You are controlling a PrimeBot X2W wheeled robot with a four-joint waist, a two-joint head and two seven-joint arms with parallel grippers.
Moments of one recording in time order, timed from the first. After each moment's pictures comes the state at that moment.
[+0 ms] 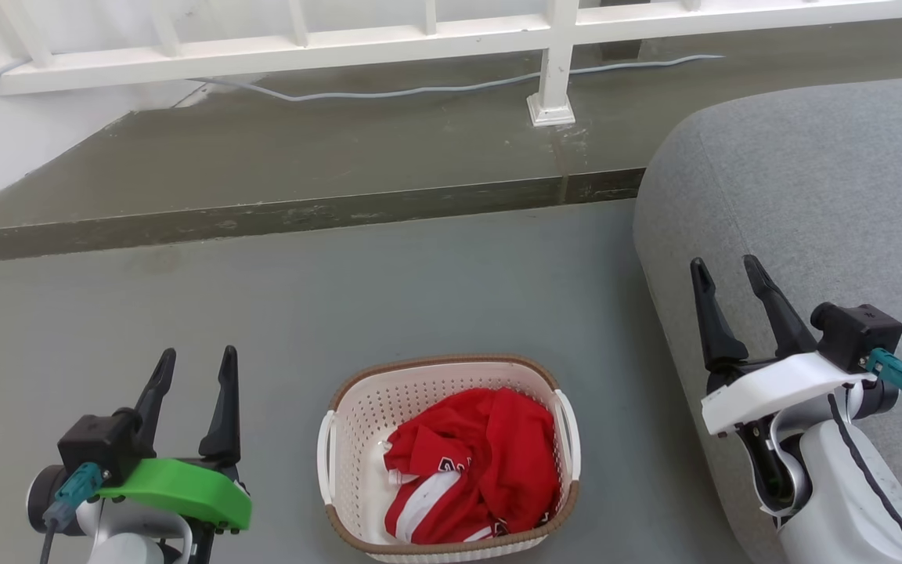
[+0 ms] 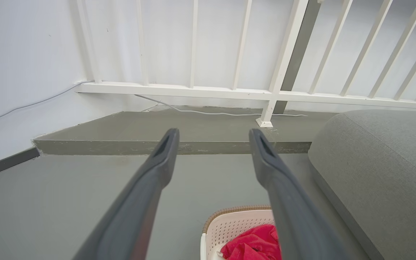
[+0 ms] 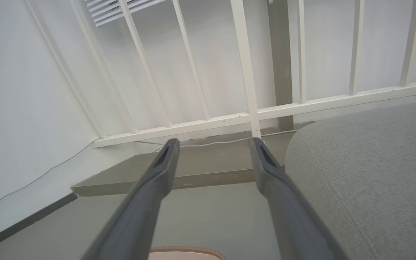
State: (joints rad) left arm -0.07 0.14 -0.19 0.21 -0.41 -0.06 -0.25; right arm -0.18 -0.08 0.12 0.32 0.30 0.12 -0.25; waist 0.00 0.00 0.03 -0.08
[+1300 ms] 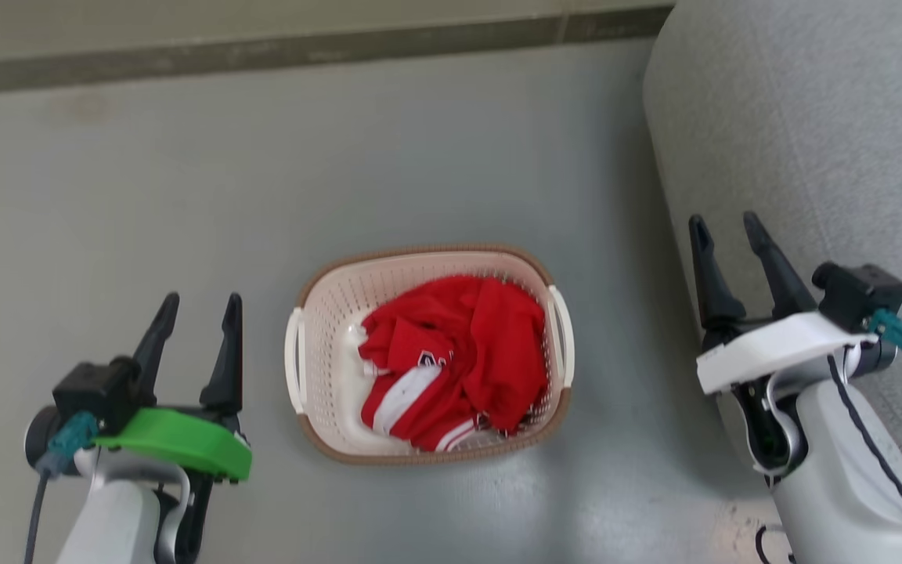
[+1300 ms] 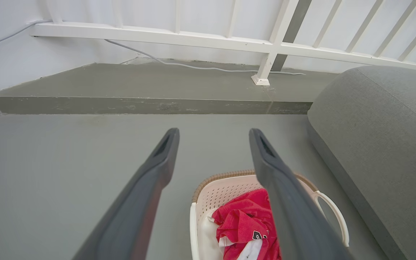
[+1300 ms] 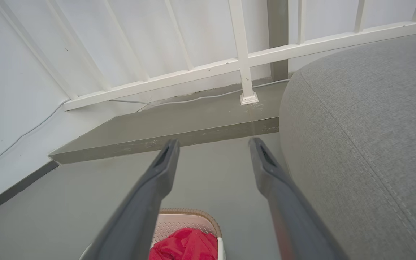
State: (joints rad) left arm -0.16 0.14 -0.19 0.22 -0.40 -0.10 -0.25; right arm -0.25 -0.07 0.11 0.33 0.30 0.12 -0.25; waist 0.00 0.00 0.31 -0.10
